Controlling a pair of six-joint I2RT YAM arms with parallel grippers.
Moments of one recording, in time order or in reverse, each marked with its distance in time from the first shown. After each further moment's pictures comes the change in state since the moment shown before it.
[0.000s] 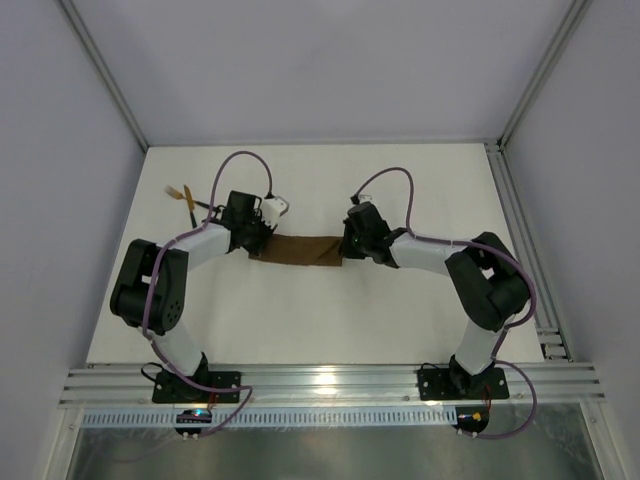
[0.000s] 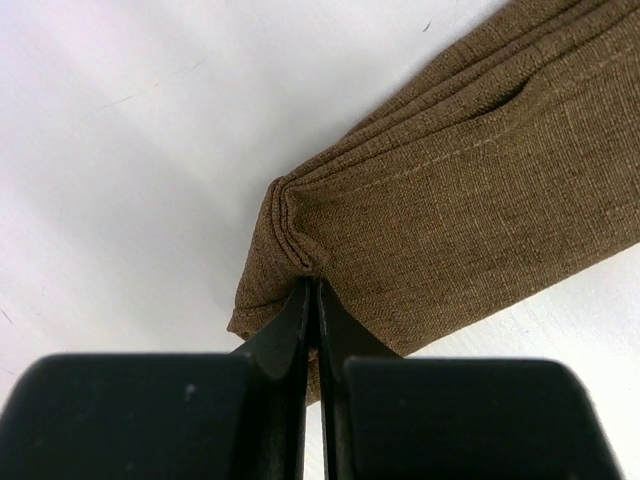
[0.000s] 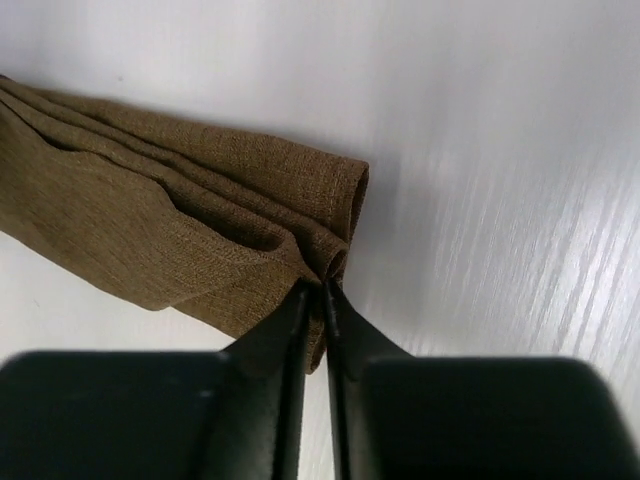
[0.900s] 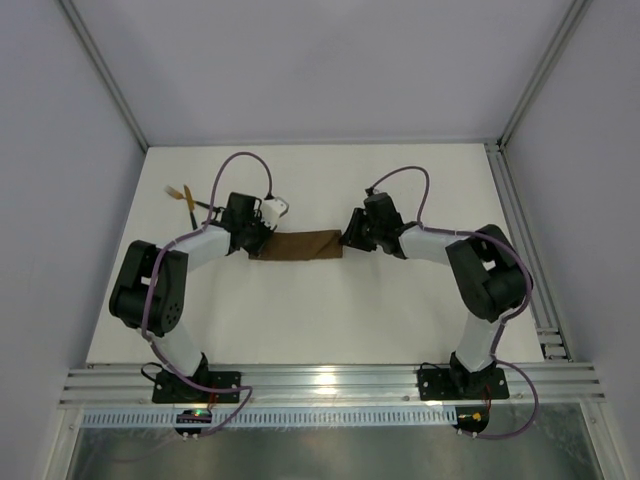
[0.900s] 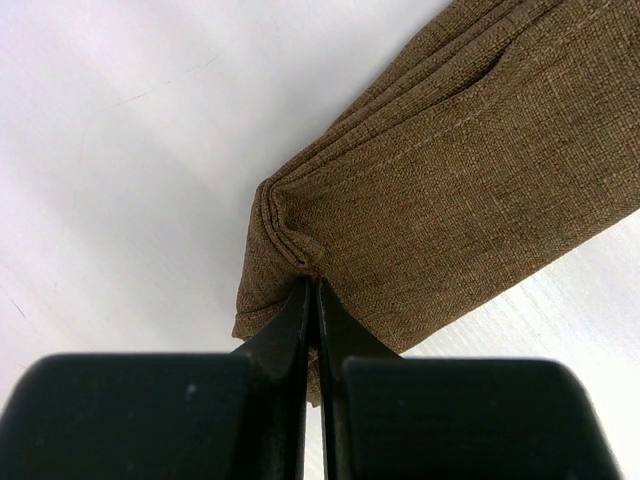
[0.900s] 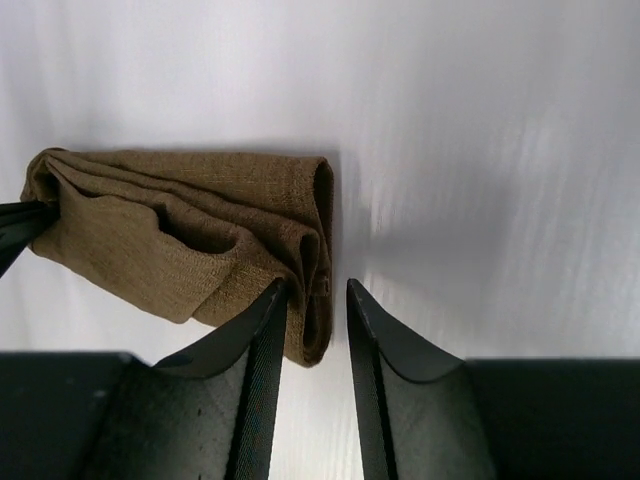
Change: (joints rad) left arm -0.003 -0.010 -0.021 0.030 -0.022 0.008; right arm -0.140 0.080 0.009 0.145 -0.207 0.119
